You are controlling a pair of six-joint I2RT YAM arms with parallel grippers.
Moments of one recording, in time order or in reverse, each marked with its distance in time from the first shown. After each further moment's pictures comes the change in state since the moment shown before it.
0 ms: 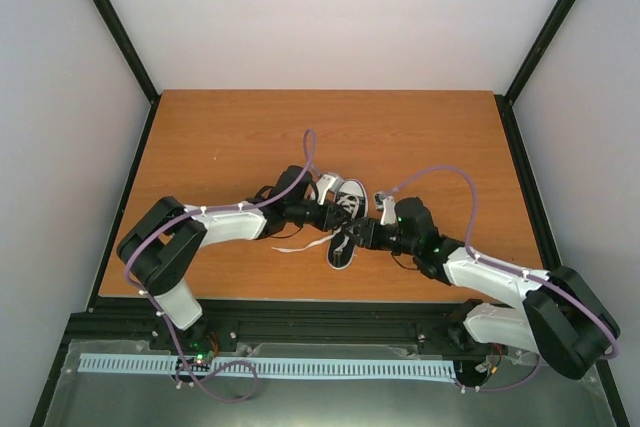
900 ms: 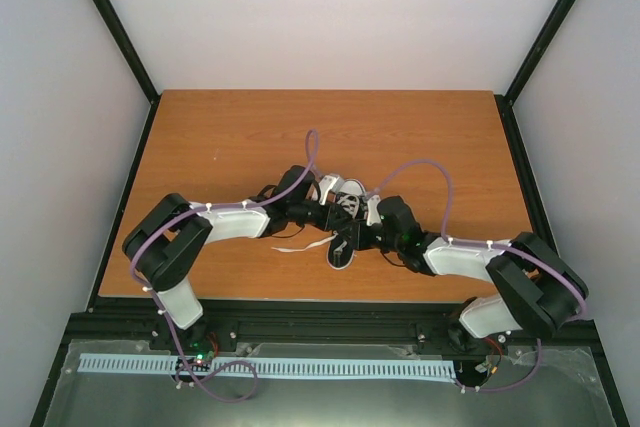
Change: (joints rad) left arm 0.000 0.037 0.027 -0.019 0.008 -0.021; right arm 0.050 0.240 0.049 0.116 0.080 -0.164
